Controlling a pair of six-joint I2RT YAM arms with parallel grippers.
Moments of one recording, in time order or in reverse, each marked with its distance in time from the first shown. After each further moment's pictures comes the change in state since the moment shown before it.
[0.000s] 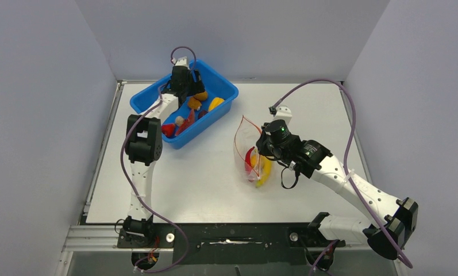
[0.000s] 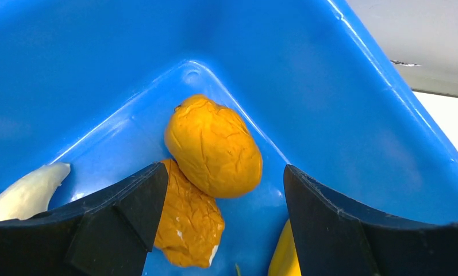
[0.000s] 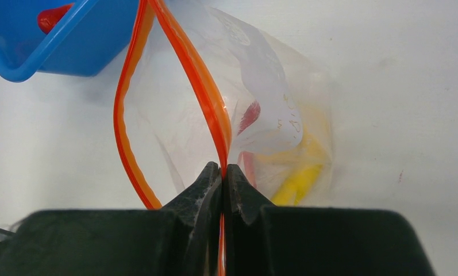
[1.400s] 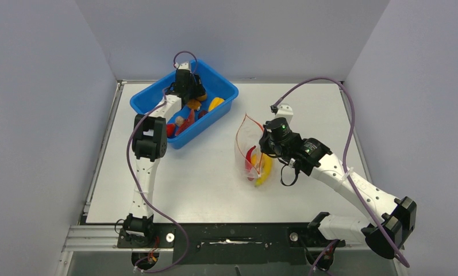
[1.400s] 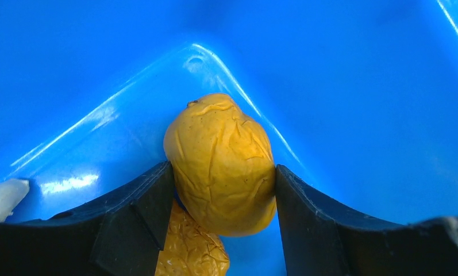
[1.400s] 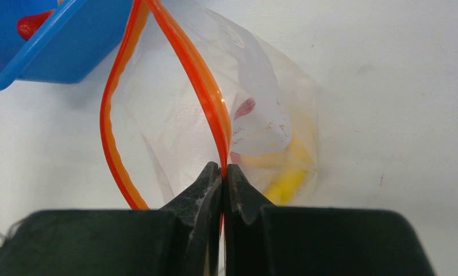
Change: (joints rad) left arm 0.007 0.180 0.158 -0.035 0.030 -0.041; right arm -0.037 0.013 0.000 0.000 0.008 -0.037
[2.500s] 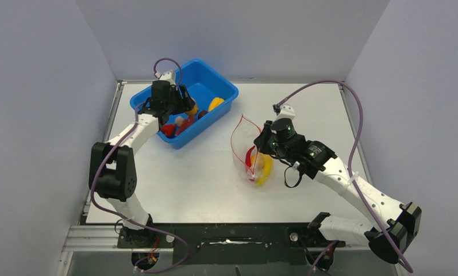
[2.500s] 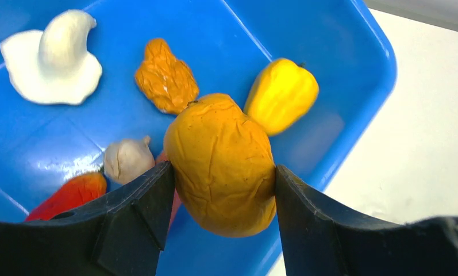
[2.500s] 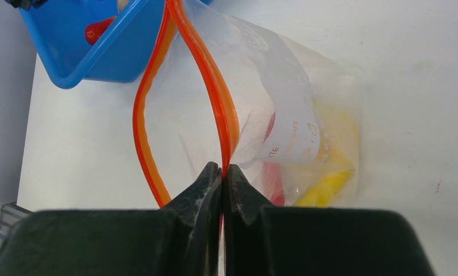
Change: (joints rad) left arm 0.011 -0.752 -0.772 0.041 0.084 0.017; right arm 0.000 -0.044 -0.019 0.058 -0.100 0.076
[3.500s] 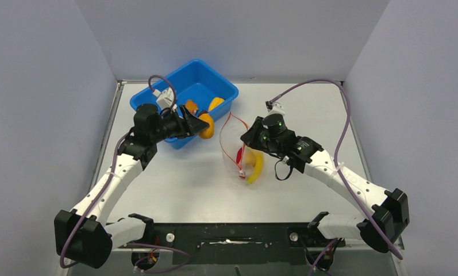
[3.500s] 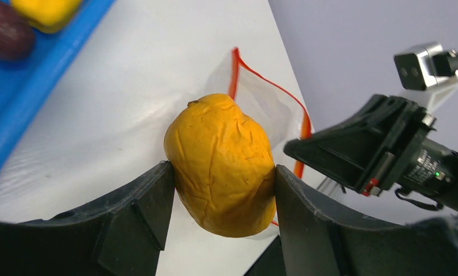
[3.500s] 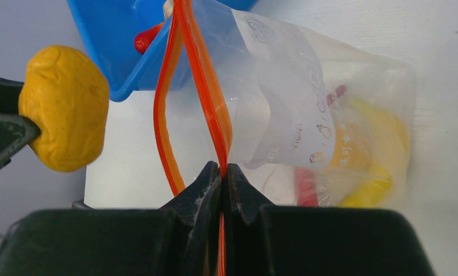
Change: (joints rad) left arm -0.082 -0.612 -0.371 -0.029 0.402 -0.239; right arm -0.007 0.106 -0.010 0.170 -0.112 0.135
